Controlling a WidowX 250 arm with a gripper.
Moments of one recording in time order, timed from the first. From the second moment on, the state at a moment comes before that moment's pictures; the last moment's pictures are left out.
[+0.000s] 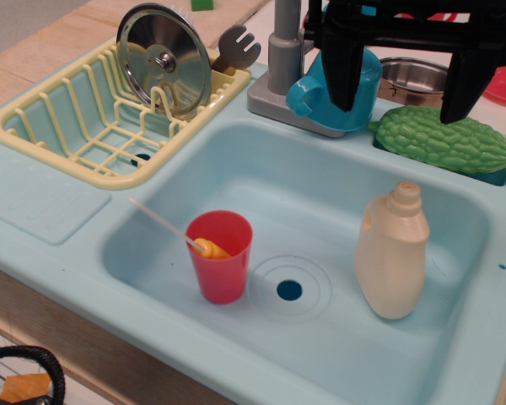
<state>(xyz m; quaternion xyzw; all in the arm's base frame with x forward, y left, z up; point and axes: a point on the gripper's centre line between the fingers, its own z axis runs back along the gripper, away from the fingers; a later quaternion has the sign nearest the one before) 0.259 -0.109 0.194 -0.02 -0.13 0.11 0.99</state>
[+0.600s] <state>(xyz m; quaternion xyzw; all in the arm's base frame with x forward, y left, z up) 0.256 -0.120 0.174 -0.01 -0.11 0.22 0.97</state>
